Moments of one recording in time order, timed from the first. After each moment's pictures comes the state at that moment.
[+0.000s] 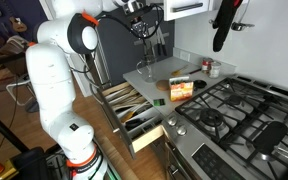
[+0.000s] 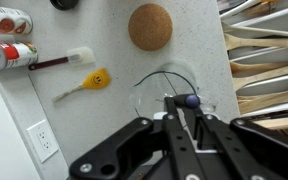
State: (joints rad) arm 0.27 0.20 0.24 -1.29 -0.31 1.61 -0.61
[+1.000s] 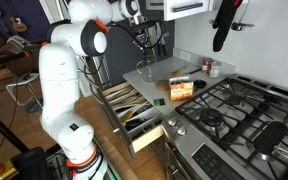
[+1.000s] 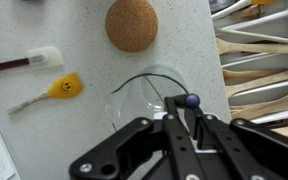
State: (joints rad) arm 0.27 0.32 0.25 -1.28 -0.29 1.61 -0.63
